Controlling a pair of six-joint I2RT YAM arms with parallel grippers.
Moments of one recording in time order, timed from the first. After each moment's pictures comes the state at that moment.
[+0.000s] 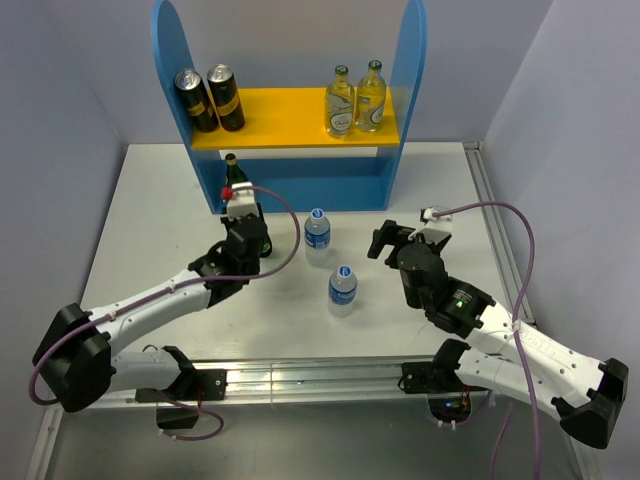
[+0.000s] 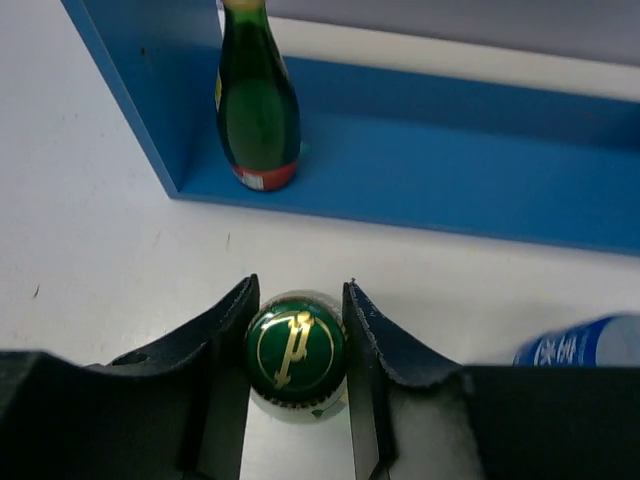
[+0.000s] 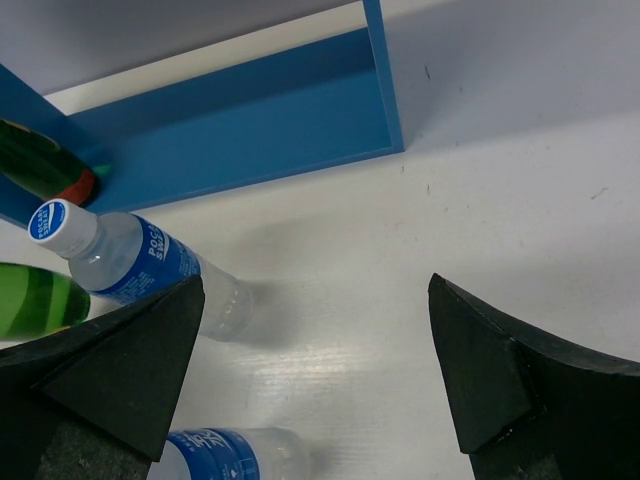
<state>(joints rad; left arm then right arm) -0.80 1.22 0.75 0.12 -0.86 -0.37 0.85 0.76 0.67 -0.27 0.82 0.56</state>
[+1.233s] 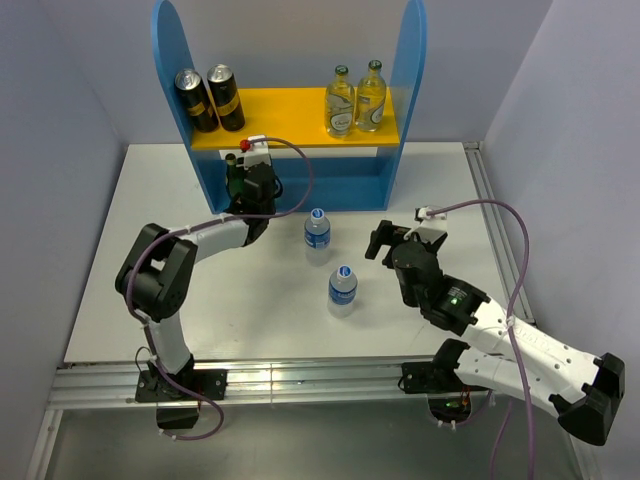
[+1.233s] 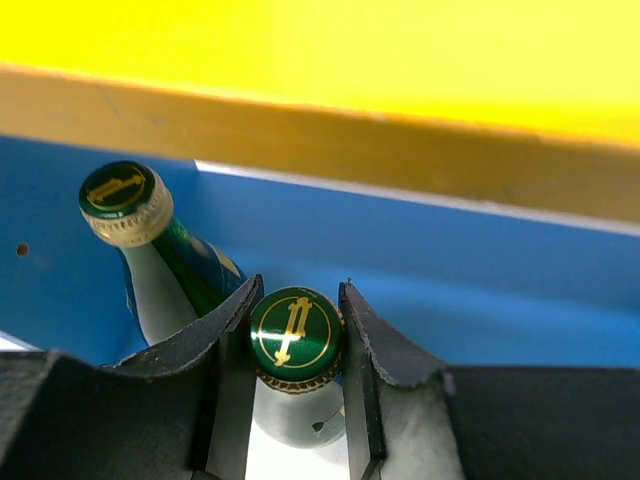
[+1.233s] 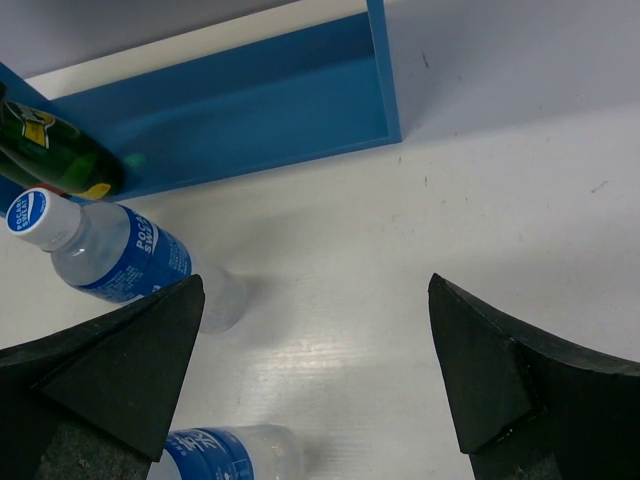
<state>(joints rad) -0.53 1.82 1.14 0.54 -0.69 -0.15 0.85 0.79 0.67 -0.27 0.82 0.56</state>
